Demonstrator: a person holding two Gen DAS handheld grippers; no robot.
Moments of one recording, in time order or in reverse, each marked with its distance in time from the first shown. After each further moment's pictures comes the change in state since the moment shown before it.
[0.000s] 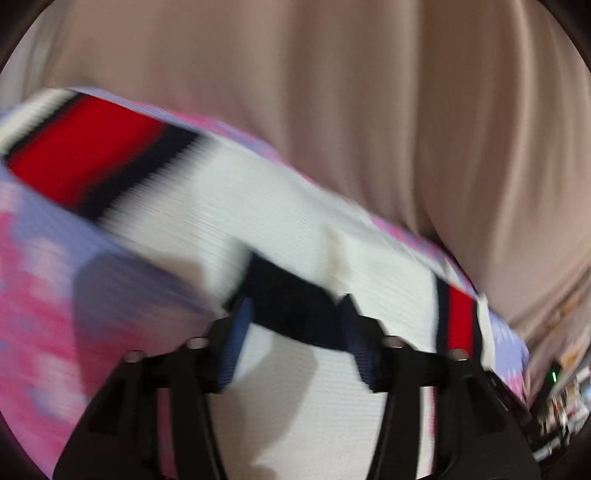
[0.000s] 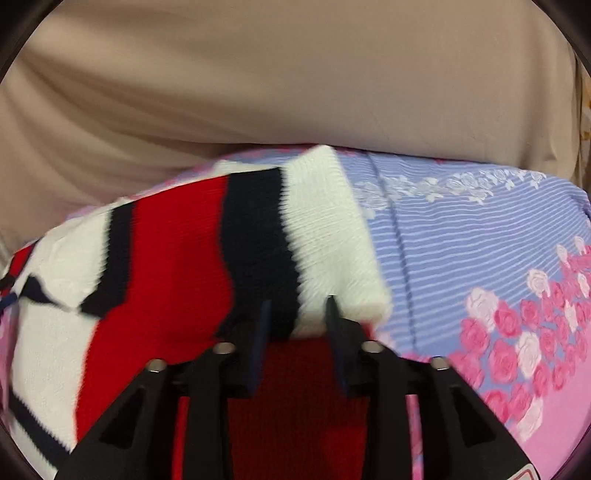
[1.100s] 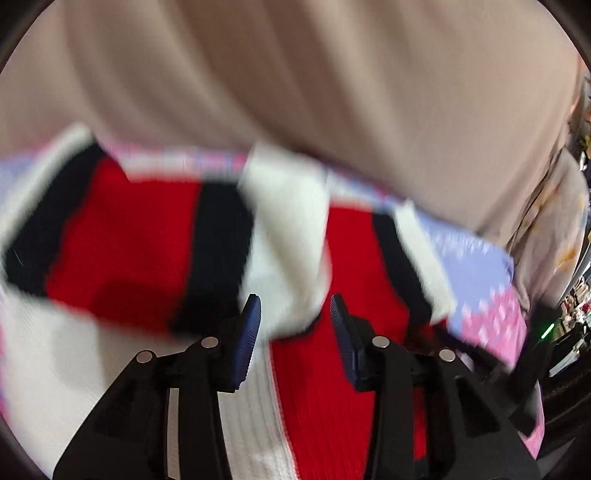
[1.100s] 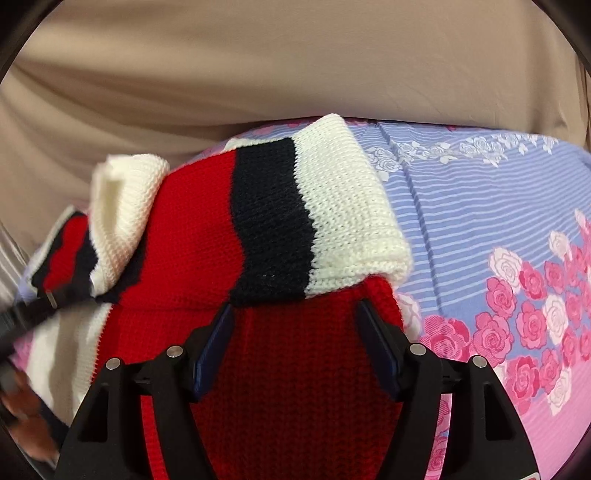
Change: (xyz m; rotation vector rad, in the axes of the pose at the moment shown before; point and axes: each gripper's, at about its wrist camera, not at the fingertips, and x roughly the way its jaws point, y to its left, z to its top) left arm 0.080 -0.210 -0.076 0.322 0.182 -0.146; right arm -0.001 -0.003 -0.016 0.082 0.057 0.085
